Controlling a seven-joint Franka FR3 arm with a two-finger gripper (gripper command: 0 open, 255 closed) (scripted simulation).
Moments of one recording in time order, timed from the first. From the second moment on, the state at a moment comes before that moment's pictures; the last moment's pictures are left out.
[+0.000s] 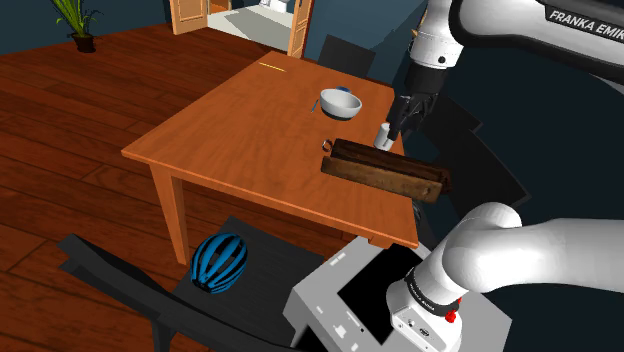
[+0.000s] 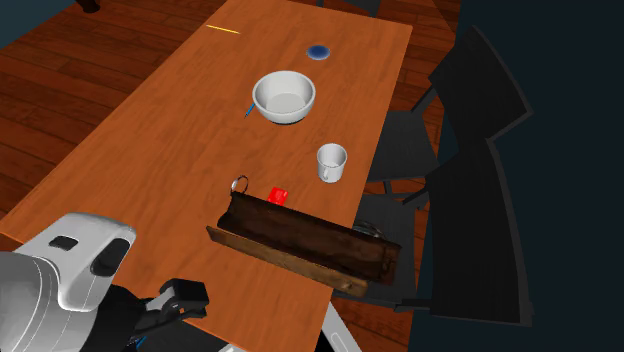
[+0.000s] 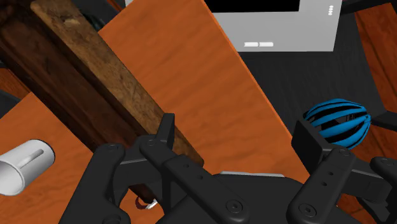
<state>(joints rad) 0.00 -0.80 -0.01 -2.35 -0.06 1.45 0.05</state>
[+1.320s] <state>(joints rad) -0.06 -0.44 -0.42 -2.27 -0.20 1.81 -0.37</state>
